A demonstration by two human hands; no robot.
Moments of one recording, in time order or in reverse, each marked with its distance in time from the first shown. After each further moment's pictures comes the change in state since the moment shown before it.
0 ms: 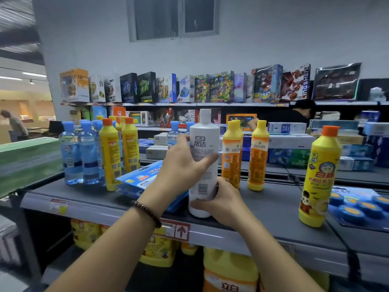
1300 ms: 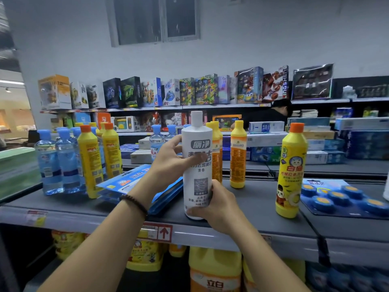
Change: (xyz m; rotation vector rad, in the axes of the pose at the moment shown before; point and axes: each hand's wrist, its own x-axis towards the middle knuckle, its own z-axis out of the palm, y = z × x) left_hand 0.018 -0.003 0.019 -0.471 -0.215 0.067; right_hand -0.026 0.021 -0.021 0.029 0.091 -0.008
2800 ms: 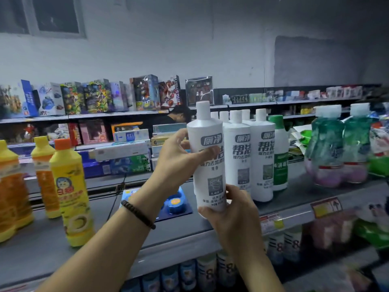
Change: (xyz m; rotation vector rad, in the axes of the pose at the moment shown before) left_hand 0.040 0.115 0.490 -0.257 -0.251 0.061; right_hand -0.165 0.196 -0.388 -0.276 0.842 0.078
